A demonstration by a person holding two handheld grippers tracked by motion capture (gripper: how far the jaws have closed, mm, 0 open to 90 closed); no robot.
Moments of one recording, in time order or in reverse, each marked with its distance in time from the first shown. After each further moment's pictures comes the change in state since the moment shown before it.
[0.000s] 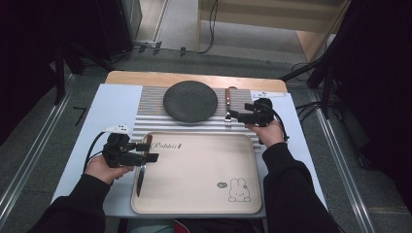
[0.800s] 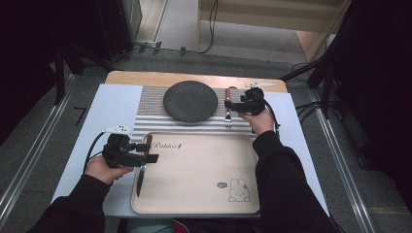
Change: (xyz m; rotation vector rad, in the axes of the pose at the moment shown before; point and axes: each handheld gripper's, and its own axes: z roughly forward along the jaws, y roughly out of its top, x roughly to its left) left arm 0.000 -0.001 0.000 0.001 -0.005 0.005; right arm -0.010 0.026 0.038 0.035 -0.081 0.026
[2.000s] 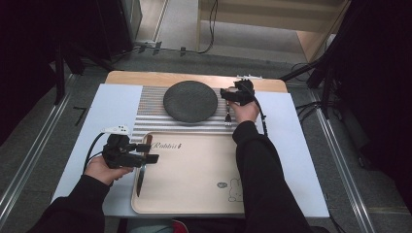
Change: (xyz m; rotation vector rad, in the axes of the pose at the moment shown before) left arm -0.001 0.000 -0.001 -0.005 -0.015 0.005; right arm 0.003 0.022 0.052 -0.067 -0.251 0.105
